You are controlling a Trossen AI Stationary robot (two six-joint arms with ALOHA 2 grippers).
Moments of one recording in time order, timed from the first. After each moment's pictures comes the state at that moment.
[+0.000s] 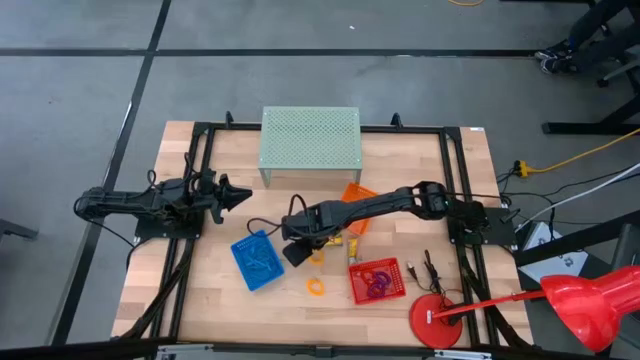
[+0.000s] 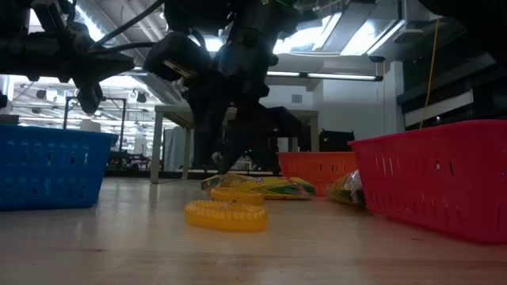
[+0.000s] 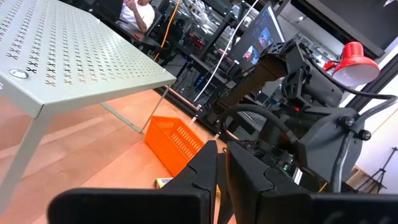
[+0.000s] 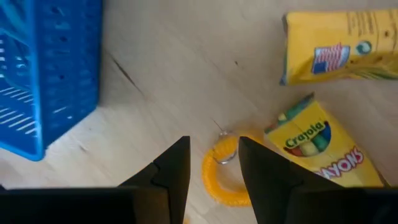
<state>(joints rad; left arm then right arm) -0.04 0.00 0.01 0.04 -0.21 -0.61 0.17 2.34 1.97 -0.90 -0.13 0.99</state>
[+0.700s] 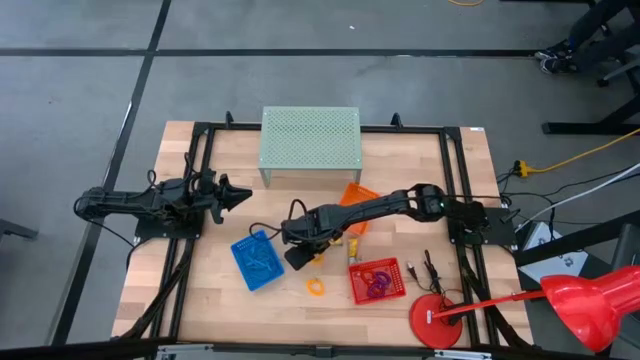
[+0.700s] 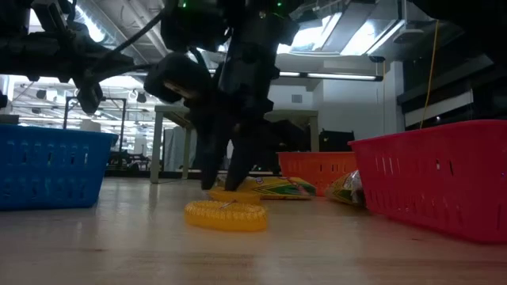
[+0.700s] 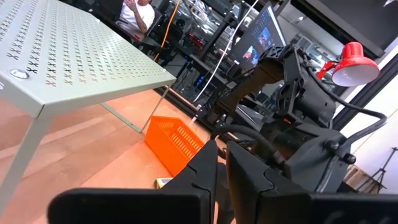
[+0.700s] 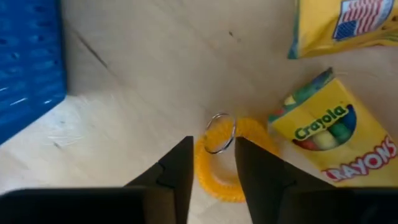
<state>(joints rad) -0.04 0.00 0.01 0.04 -0.21 -0.61 0.17 2.38 1.97 -0.91 -0.18 1.02</state>
